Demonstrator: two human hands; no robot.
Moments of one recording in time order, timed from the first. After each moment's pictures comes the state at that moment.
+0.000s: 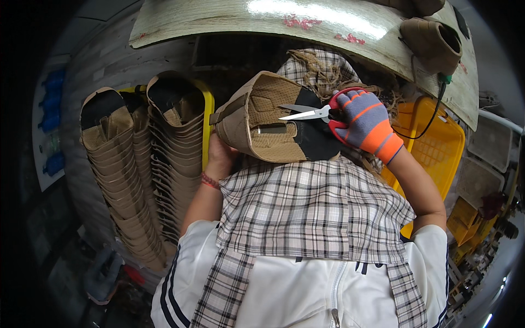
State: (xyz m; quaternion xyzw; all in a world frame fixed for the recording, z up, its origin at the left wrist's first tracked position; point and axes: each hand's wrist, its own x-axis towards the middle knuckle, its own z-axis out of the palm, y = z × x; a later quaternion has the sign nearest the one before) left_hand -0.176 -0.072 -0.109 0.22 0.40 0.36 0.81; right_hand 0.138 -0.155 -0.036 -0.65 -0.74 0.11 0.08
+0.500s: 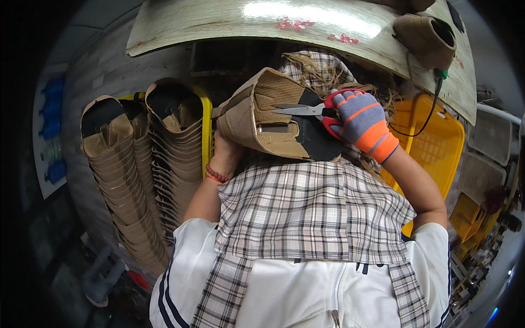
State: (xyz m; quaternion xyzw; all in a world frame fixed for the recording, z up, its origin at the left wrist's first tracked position) left_hand -0.168 -0.058 -0.173 0.21 0.38 0.36 0.83; right_hand 0.138 -0.154 -0.044 -0.65 -0.75 0.09 0.06
